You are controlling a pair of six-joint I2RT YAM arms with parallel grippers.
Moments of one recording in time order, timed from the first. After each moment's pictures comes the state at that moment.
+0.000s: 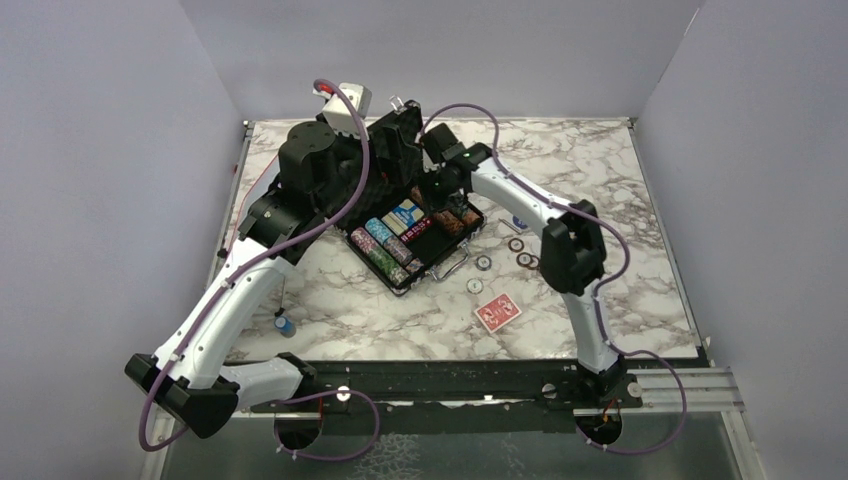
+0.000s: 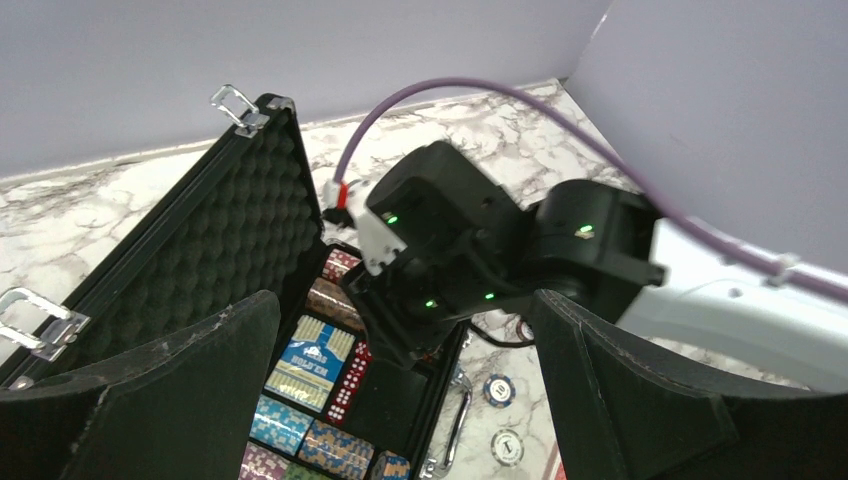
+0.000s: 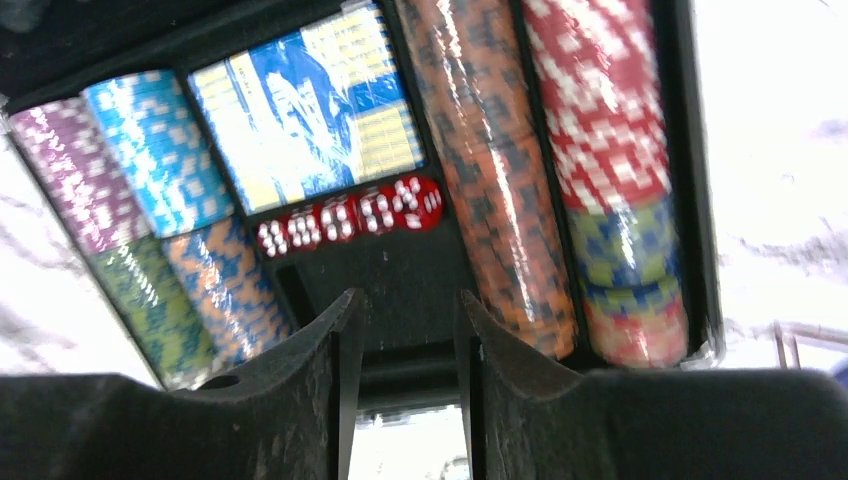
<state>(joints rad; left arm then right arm) -0.56 1.18 1.42 -0.37 -0.03 -0.24 0.66 2.24 2.03 -0.84 -0.03 0.22</state>
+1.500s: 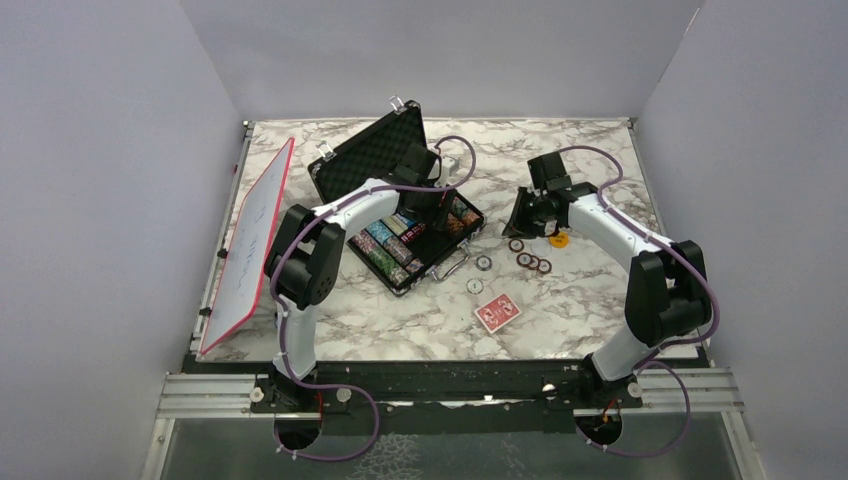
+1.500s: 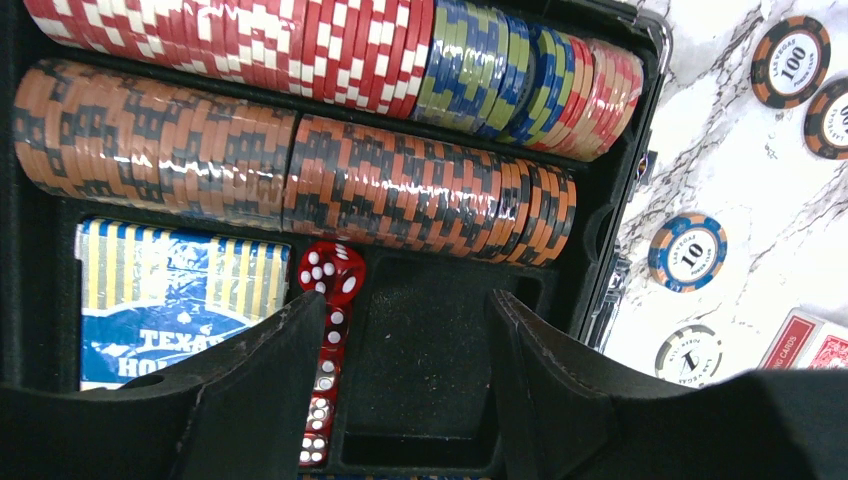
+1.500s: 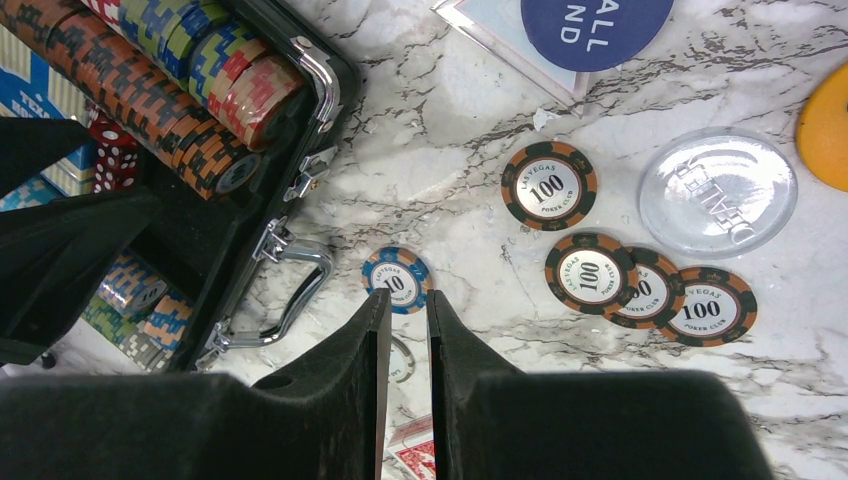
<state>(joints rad) -0.56 2.01 1.52 -0.45 0.21 -0.05 0.30 1.63 1.15 -0.56 -0.13 0.58</state>
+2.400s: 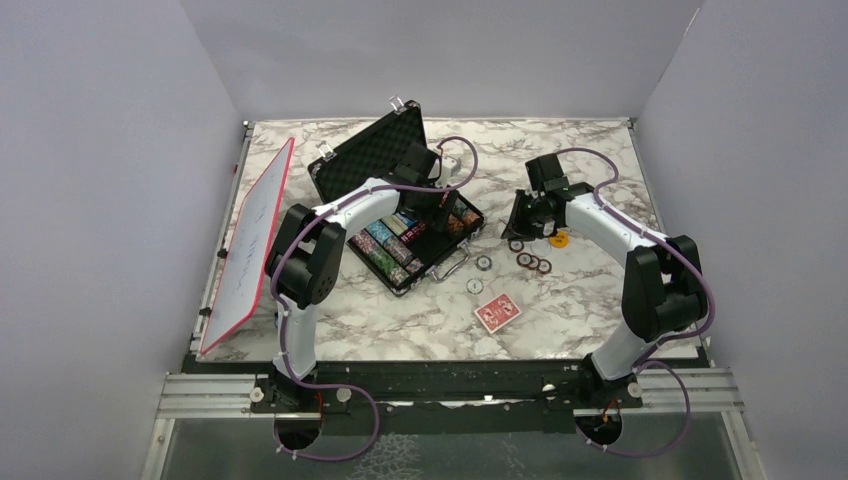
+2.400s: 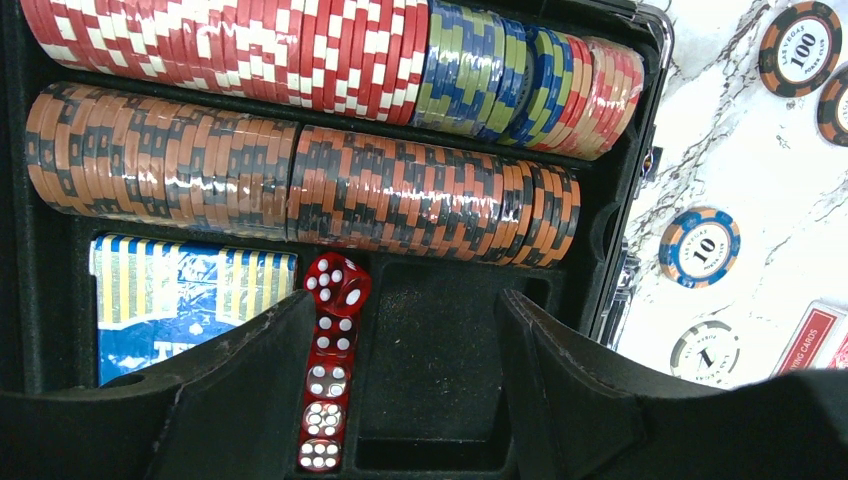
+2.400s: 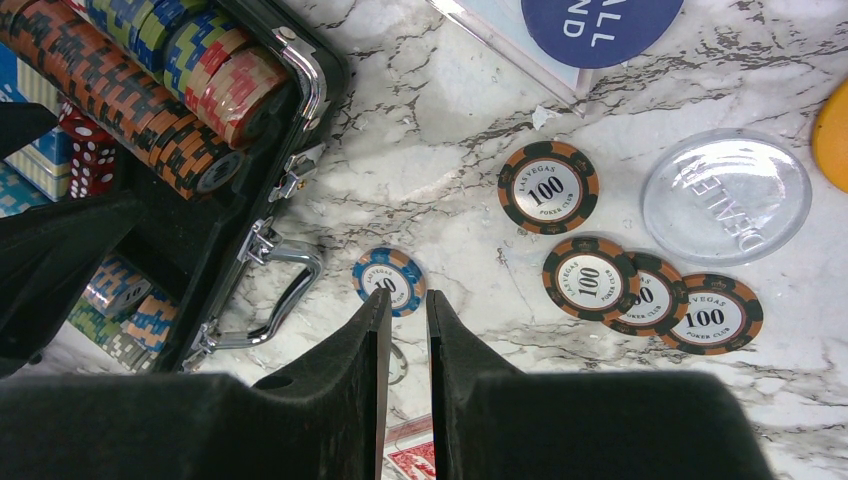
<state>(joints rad) -0.56 2.02 1.54 -0.46 0.22 0.00 0.30 1.66 1.15 -0.56 -0.14 0.57</state>
